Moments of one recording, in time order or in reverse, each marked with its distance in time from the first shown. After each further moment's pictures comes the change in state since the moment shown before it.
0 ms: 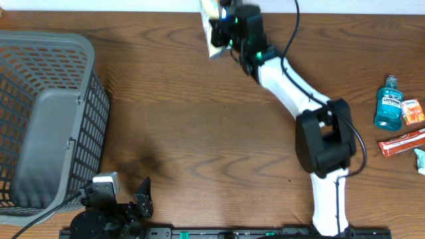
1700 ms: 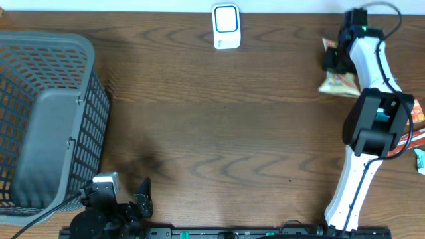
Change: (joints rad) left arm 0.000 0.000 0.000 -0.001 0.000 0.000; right arm -0.582 0.129 0.180 -1.060 0.325 -0.082
